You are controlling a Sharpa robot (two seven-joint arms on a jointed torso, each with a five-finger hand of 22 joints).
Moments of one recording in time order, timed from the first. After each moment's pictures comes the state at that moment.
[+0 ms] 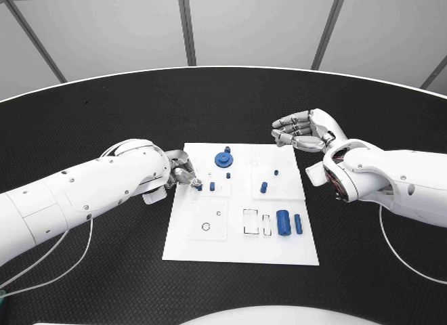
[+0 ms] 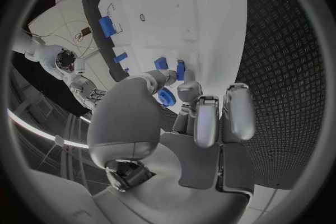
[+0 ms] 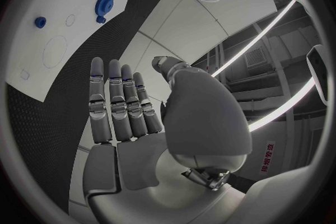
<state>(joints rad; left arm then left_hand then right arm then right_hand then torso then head) 1.25 -0.52 -0.07 1.22 -1.08 0.11 -0.50 1.22 -0.20 0.67 0.15 0.48 0.90 0.07 0.61 0.86 1.29 -0.01 1.16 0.88 1.46 -0.06 1.53 1.31 0.08 1.38 0.04 1.46 1.31 1.24 -1.00 -0.11 1.59 -0.50 -0.63 0.28 1.34 -0.24 0.41 0.23 0.47 0.94 0.21 0.15 0.28 1.21 0.14 0.07 0.07 1.16 0.10 0.09 0.34 0.18 1.10 0.20 0.07 0.34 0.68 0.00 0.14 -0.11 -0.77</state>
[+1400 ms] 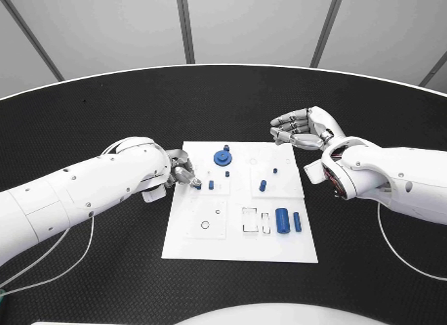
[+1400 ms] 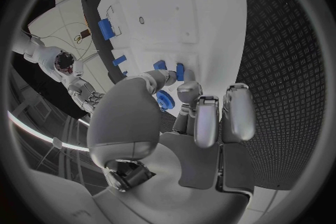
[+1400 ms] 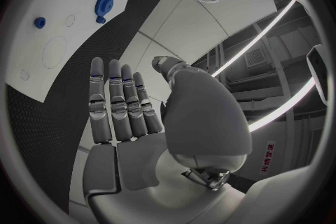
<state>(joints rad) 1.25 -0.50 -0.07 1.20 -1.08 0.15 -0.51 1.21 -0.20 0.67 0.14 0.51 0.91 0.07 0.61 0.86 1.30 -0.01 1.17 0.89 1.46 -0.06 1.53 1.31 0.08 1.38 0.04 1.46 1.31 1.24 -1.00 -0.11 1.59 -0.50 -0.63 0.28 1.34 -0.24 0.41 0.23 0.47 0.94 0.21 0.15 0.28 1.21 0.14 0.07 0.07 1.16 0.10 0.09 0.34 0.18 1.10 0.20 0.07 0.33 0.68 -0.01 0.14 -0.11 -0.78</state>
